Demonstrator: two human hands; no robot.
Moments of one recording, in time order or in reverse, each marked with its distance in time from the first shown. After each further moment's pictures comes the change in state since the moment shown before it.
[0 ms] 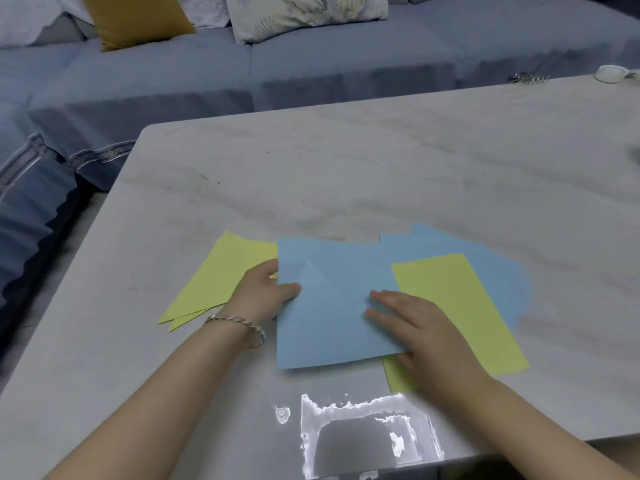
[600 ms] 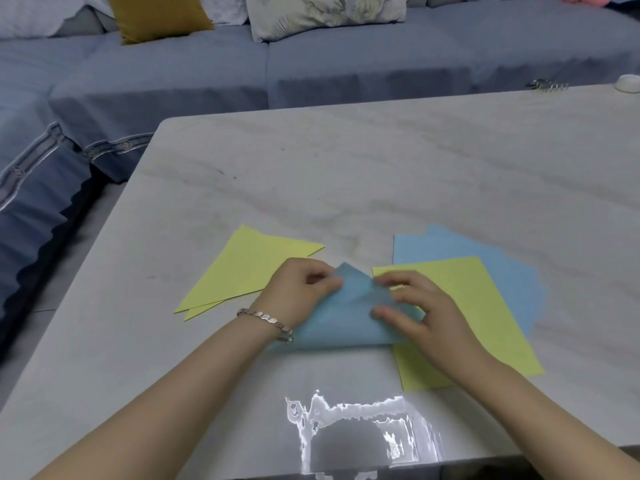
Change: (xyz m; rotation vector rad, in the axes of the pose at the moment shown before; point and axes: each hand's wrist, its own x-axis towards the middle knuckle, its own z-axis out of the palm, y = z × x) left_hand -0.008 0.005 0.009 0.259 -0.098 0.279; right_hand 0.038 -0.023 -0.018 0.551 0.002 0.350
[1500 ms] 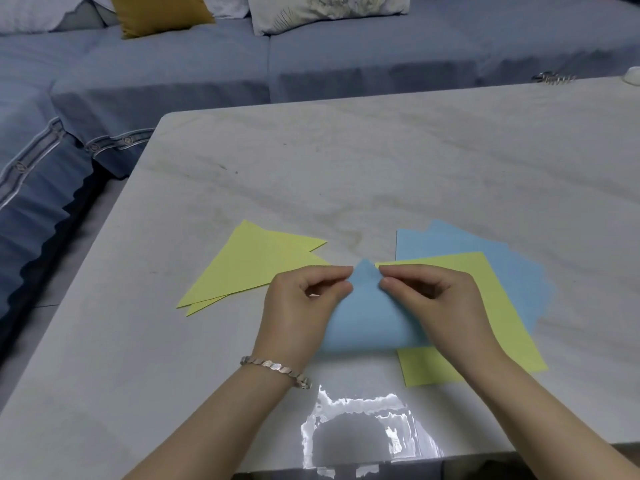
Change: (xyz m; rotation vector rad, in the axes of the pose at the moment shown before) left_hand -0.037 0.015 0.019 -0.269 0.334 0.091; right_hand 0.005 -0.039 -0.004 0.297 0.184 0.198
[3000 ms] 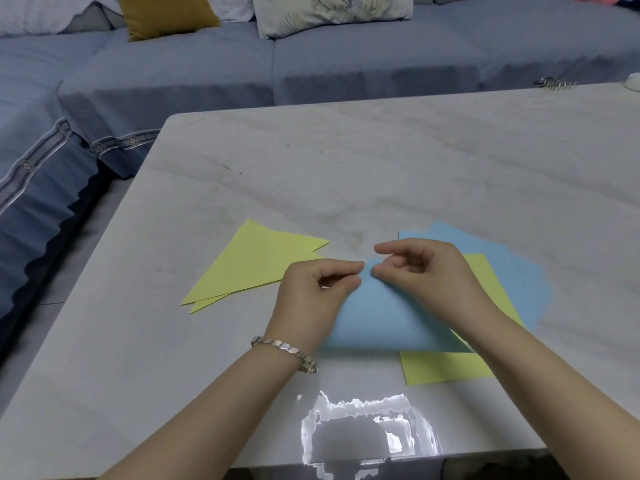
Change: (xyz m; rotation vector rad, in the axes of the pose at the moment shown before) left_hand 0.008 0.000 0.005 0.039 -0.064 0.021; right_hand 0.024 -0.015 -0.002 -0.113 -0.155 0.091
